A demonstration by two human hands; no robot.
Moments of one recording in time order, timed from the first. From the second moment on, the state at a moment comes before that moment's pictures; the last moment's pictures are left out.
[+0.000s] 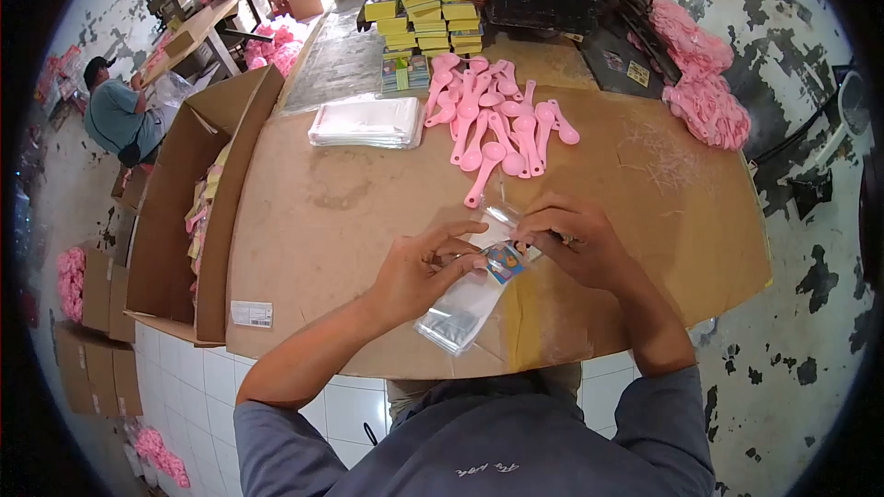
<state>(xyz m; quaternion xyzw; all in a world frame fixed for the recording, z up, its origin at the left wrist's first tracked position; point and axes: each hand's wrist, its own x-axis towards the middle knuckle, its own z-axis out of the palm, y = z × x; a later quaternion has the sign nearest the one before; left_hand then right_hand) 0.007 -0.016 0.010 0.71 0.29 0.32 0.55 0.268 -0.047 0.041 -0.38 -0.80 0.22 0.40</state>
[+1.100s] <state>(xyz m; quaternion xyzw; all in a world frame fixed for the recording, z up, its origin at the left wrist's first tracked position) 0.009 -0.019 0.011 0.74 0.30 0.32 0.51 0.268 -0.050 0.045 -0.39 -0.80 0.25 0.37</state>
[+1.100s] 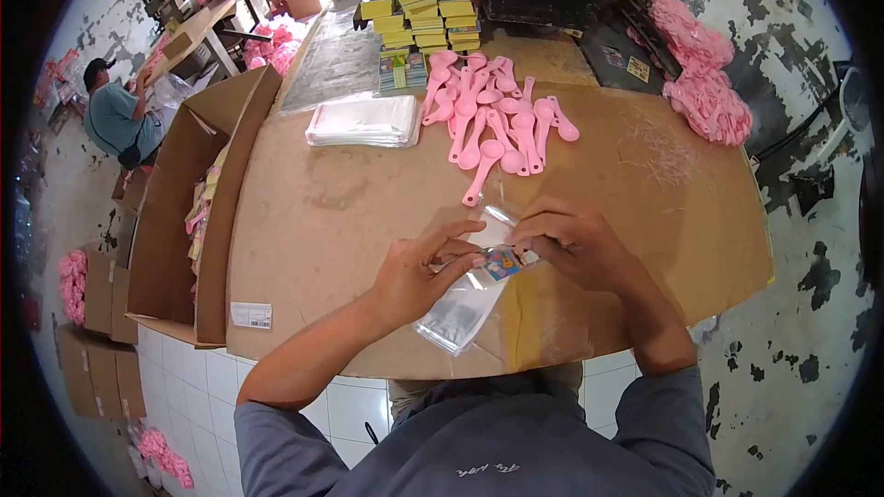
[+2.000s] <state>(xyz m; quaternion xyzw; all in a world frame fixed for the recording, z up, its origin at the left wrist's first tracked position) 0.006 -0.005 0.006 0.61 0.31 0.35 0.64 0.384 0.098 0.013 -0.66 -0.72 0.10 0.20</state>
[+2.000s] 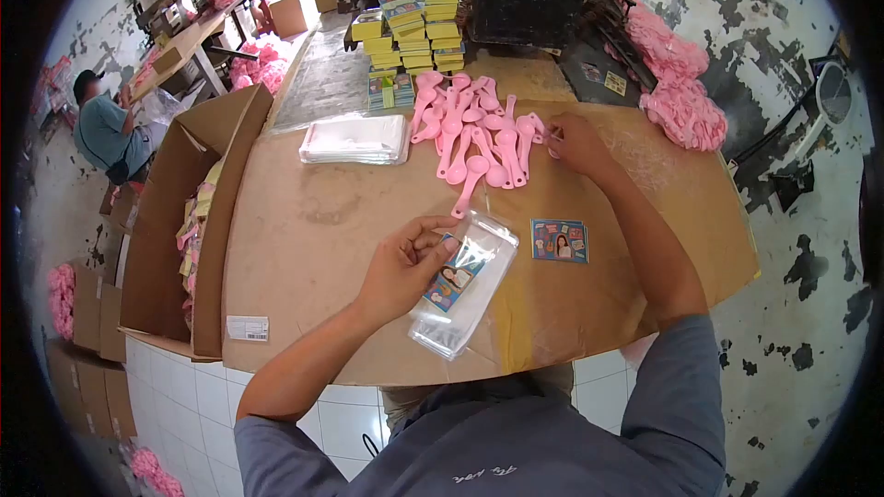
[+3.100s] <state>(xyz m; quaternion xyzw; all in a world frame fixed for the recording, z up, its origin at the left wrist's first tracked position) 0.003 -0.009 0.007 0.55 0.31 0.34 0.70 0.235 -0.028 0.026 -0.33 -0.74 0.35 0.46</state>
